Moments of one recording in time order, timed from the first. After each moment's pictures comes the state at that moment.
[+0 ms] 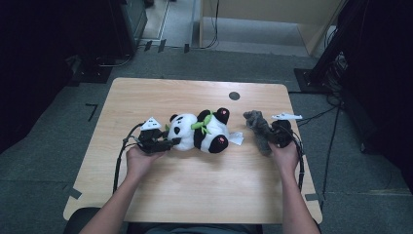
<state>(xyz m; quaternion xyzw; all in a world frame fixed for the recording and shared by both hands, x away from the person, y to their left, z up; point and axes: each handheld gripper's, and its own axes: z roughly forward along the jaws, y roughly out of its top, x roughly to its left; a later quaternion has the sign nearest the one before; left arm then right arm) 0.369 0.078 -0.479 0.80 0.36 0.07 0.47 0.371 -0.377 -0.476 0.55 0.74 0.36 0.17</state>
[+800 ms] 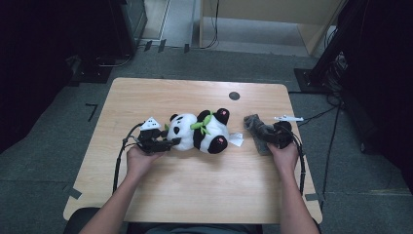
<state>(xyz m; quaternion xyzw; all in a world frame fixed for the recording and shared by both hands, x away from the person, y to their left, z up) 0.369 0.079 -0.480 0.80 0.36 0.07 0.47 0.380 -0.390 -0.499 0.58 0.71 0.37 0.15</state>
